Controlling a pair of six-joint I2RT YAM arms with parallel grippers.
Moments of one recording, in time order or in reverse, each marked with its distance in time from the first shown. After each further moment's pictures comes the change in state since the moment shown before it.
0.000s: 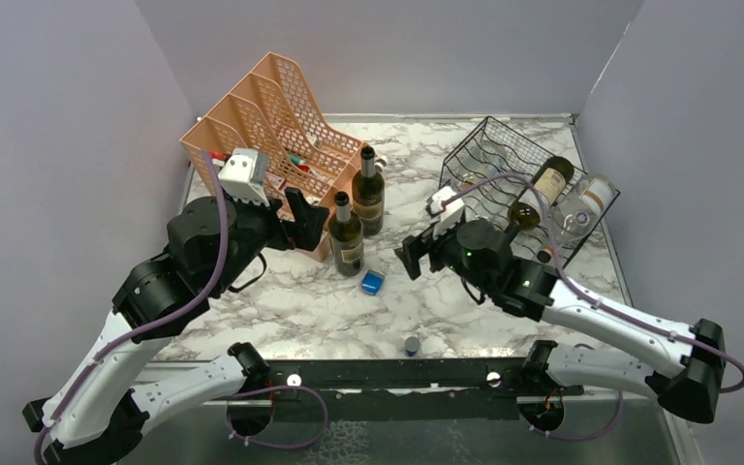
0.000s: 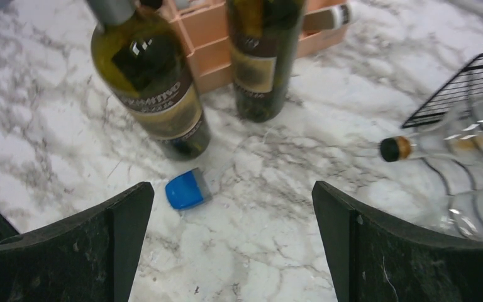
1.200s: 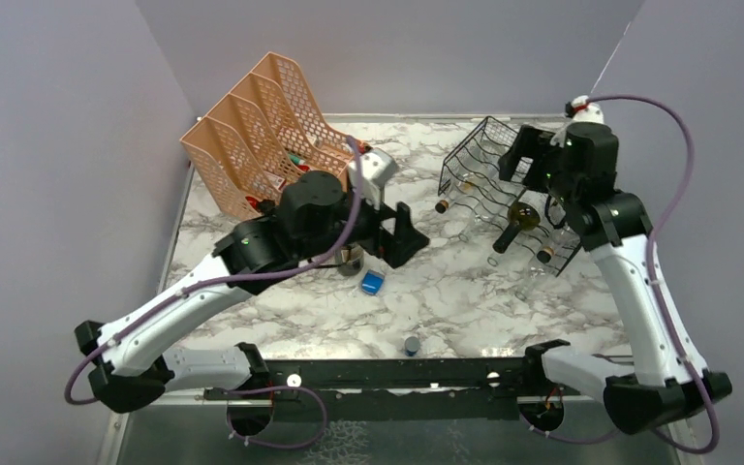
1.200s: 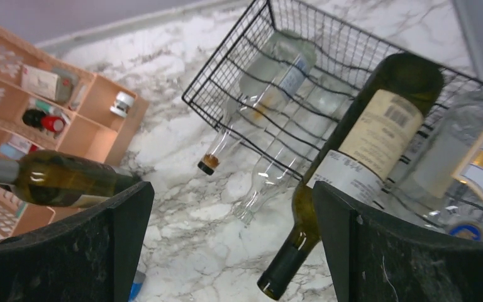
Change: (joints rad) left arm -0.106 0.279 0.010 0.271 0.418 0.045; right arm -0.763 0.110 0.576 -0.591 -0.101 0.217
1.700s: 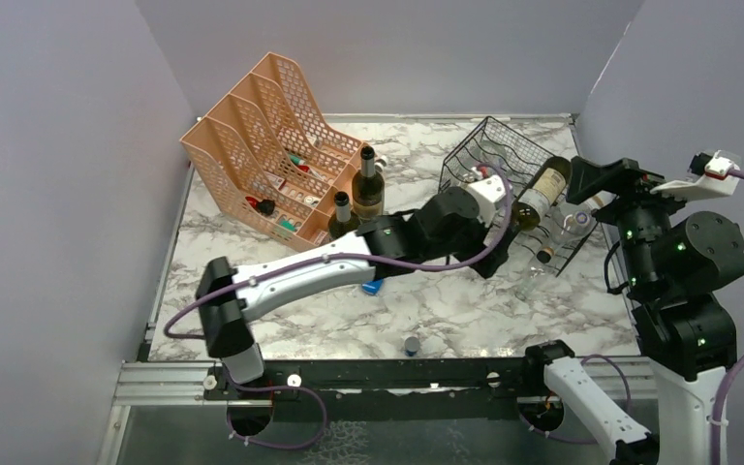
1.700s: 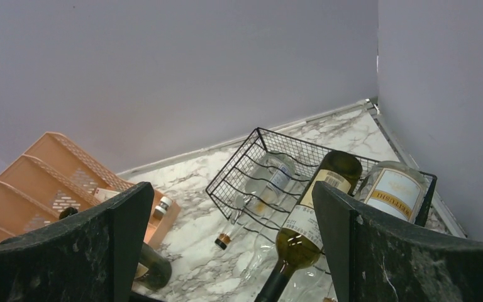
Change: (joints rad) left arm -0.257 0.512 0.200 0.163 -0.169 0.025; right arm 0.001 -0.454 0.042 0.056 0.161 -0.039
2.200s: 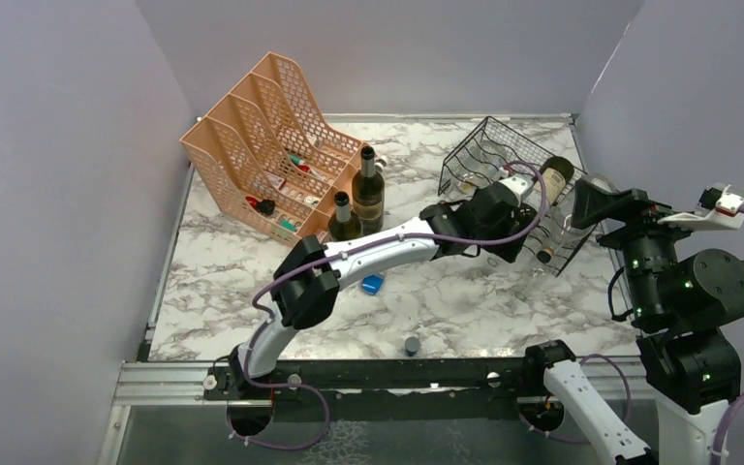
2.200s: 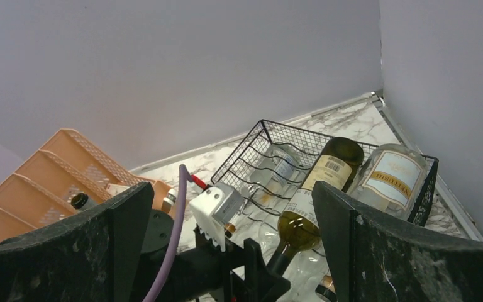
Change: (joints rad) left arm 0.062 0.523 0.365 -0.025 -0.003 -0.071; right arm 0.000 -0.139 -0.081 -0.028 -0.008 0.034
